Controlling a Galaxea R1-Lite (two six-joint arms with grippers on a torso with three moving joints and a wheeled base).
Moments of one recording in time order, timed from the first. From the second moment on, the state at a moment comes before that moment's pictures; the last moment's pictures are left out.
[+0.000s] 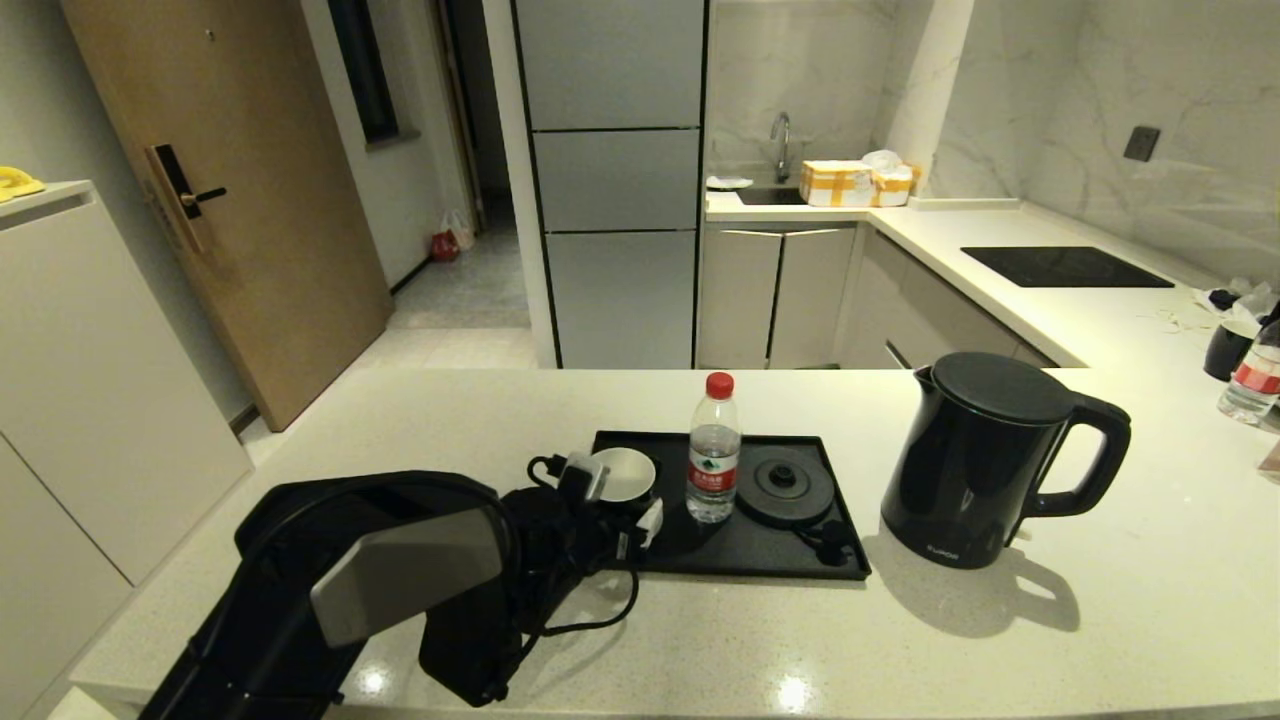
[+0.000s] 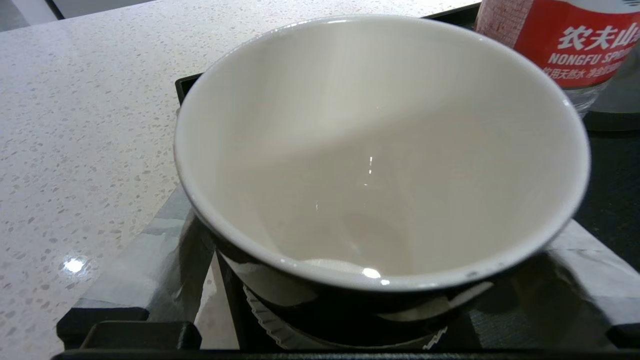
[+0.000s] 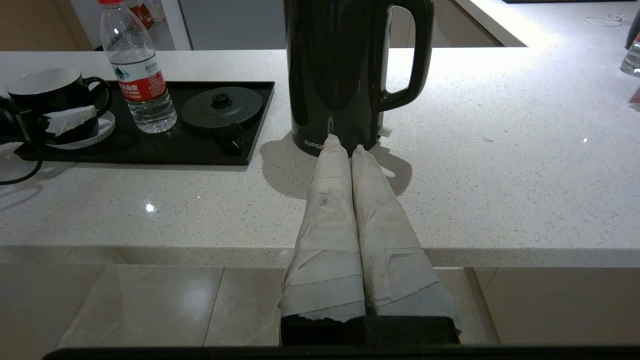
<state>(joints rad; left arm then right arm) -0.52 2.60 -0.94 -1.52 0.04 0.06 -0.01 0.00 0.00 0.00 0.00 -0.03</state>
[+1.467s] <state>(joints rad) -0.41 2.39 -0.82 -1.51 0.07 0.05 -0.01 0.00 0.00 0.00 0.00 -0.03</state>
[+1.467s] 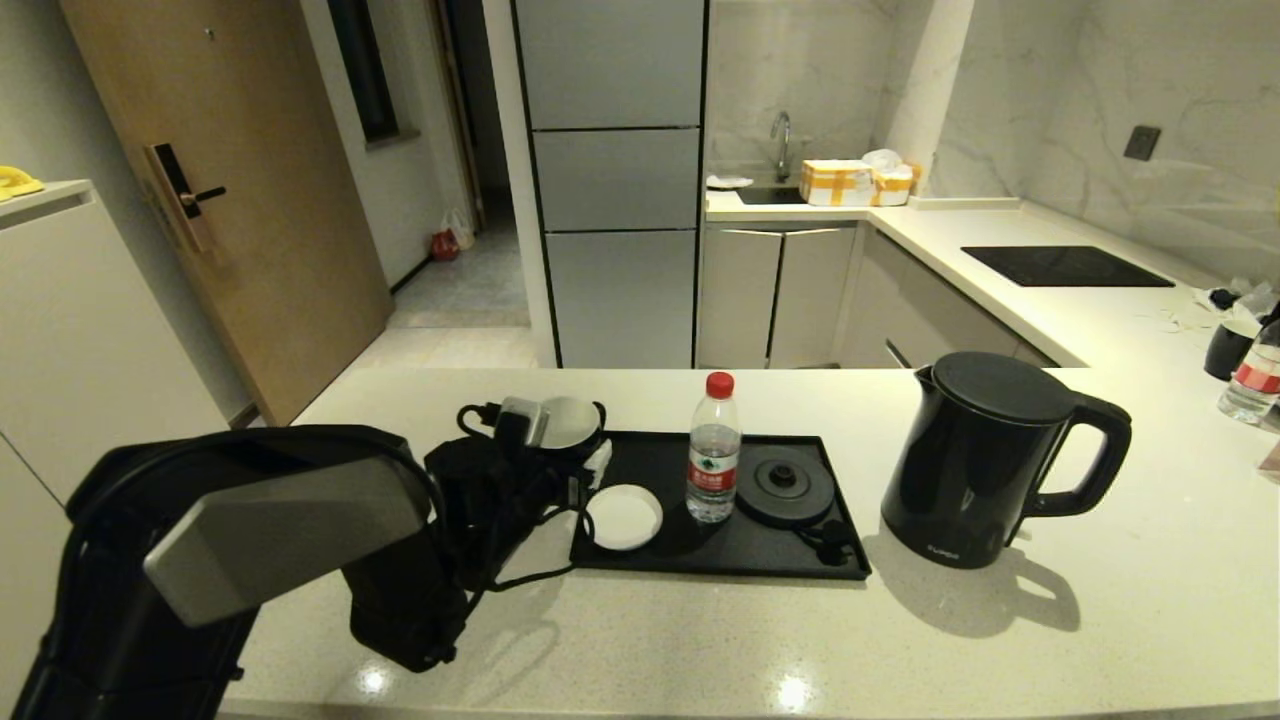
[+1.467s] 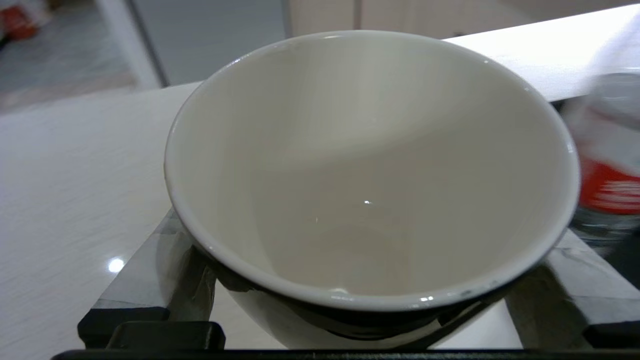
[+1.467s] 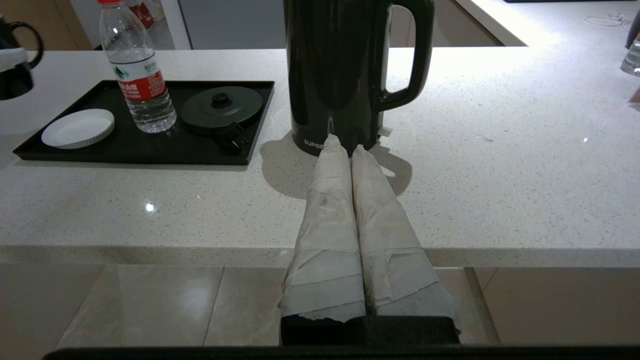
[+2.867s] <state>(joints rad) -0.24 2.51 -0.68 -1.53 0.02 0.04 -0.01 0.00 0.00 0.00 0.00 -0.03</state>
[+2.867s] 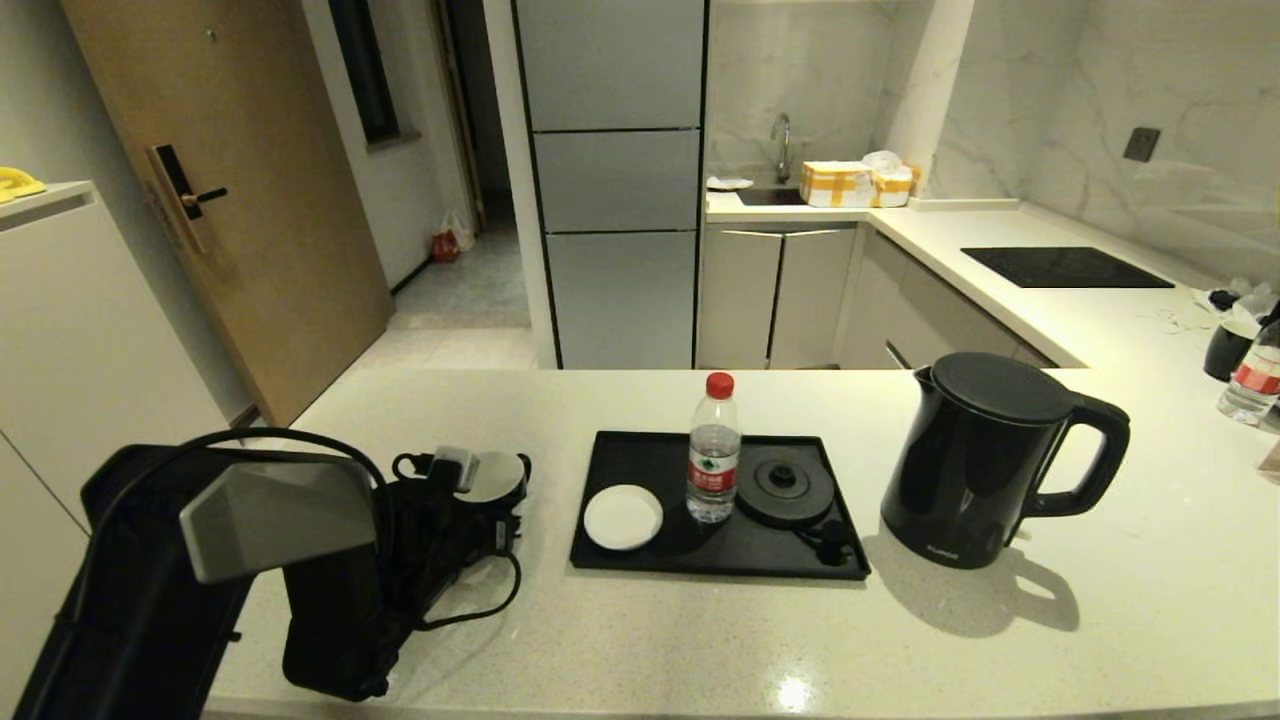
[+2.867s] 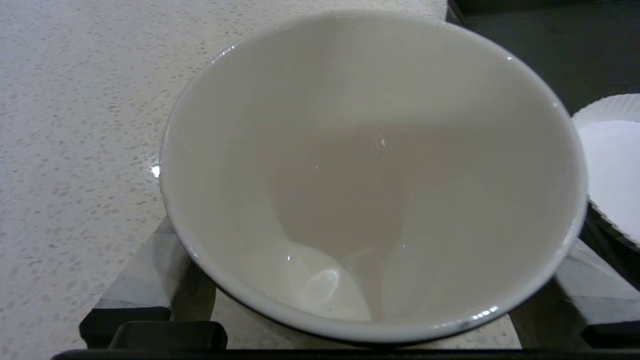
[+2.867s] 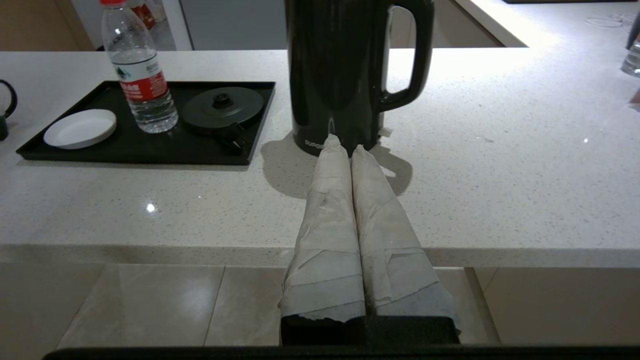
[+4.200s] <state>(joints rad) -0.24 2.46 -0.56 -1.52 -0.03 0.04 -0.01 0.00 0.00 0.00 0.01 -0.03</state>
